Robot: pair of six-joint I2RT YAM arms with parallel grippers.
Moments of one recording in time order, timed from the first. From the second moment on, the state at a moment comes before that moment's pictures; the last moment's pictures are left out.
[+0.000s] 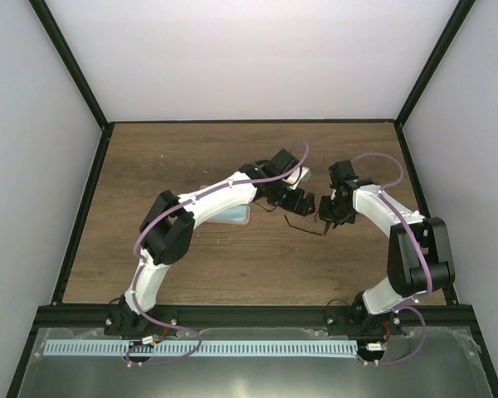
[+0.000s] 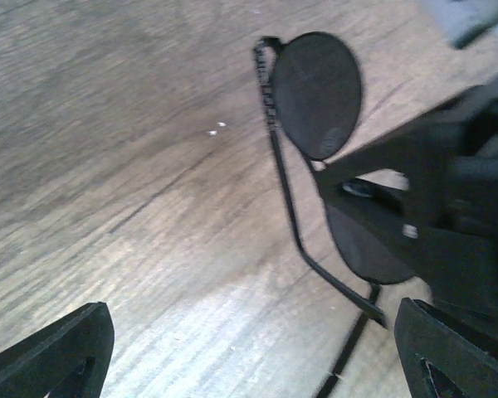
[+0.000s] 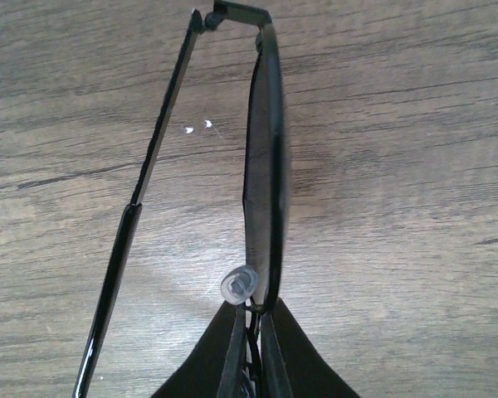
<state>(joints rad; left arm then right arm) -0.86 2.13 1.80 -0.63 0.34 -0.40 0.20 1.54 0.96 -0.74 -0.03 0.38</state>
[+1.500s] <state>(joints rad) -0.88 2.16 1.76 -0.68 -0.02 -1.04 0.30 1.63 1.15 -0.76 -0.07 0.52</state>
